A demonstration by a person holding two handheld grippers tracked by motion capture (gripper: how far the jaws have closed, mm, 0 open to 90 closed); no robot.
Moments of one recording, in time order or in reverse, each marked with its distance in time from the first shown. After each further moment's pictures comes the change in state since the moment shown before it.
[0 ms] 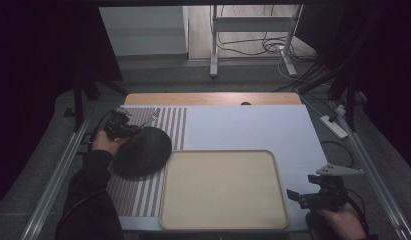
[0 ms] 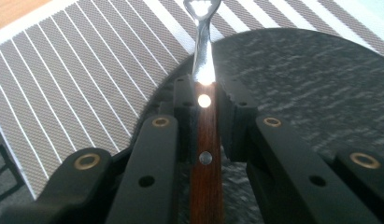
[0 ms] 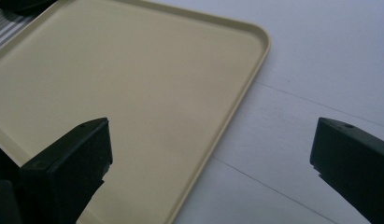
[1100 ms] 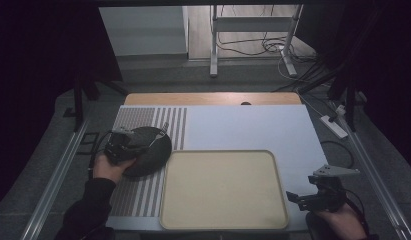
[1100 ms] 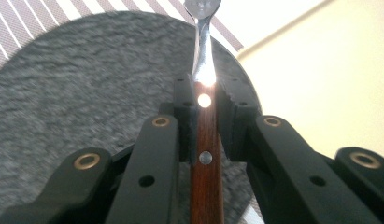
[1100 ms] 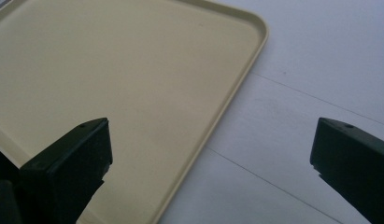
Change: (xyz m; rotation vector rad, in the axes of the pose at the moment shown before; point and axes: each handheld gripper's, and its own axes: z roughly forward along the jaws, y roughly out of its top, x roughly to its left) left arm -0.086 -0.036 -0.045 -0.071 -0.119 -0.083; right arm 0.003 0.000 0.002 0.049 -0.032 -0.044
